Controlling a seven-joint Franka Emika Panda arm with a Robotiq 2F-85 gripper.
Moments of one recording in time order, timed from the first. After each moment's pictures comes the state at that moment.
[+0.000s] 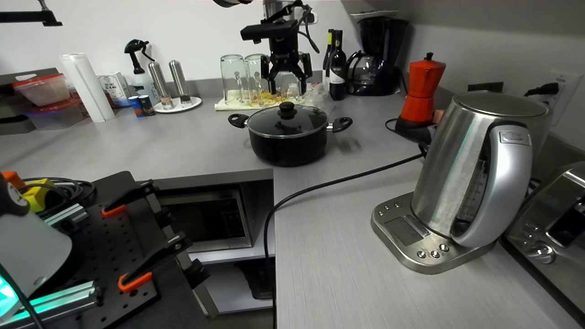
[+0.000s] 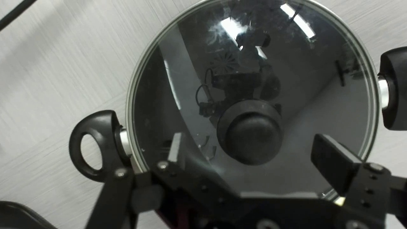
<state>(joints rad) 0.09 0.46 0.09 -1.86 -0.18 2.26 -0.12</state>
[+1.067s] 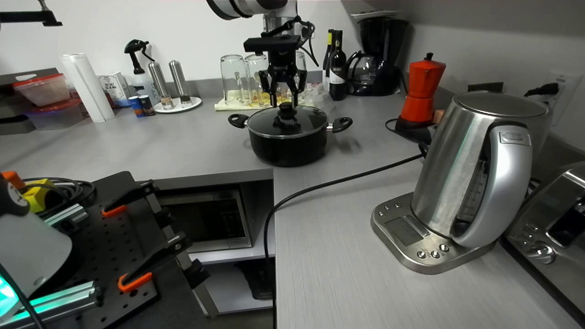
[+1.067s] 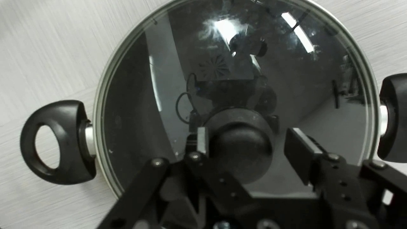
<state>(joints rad) 0.09 0.53 0.11 -1.84 -0.18 2.26 -0.24</state>
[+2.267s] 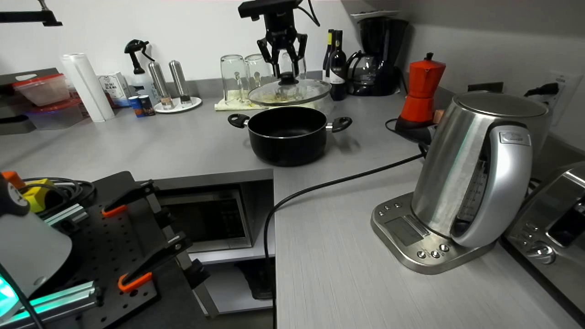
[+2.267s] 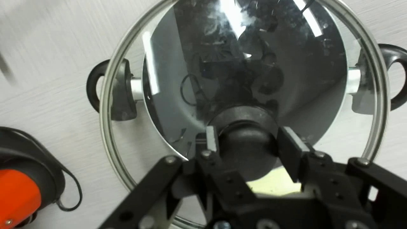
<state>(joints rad) 0.10 0.37 0.11 -1.87 -0.19 2.26 -0.26</state>
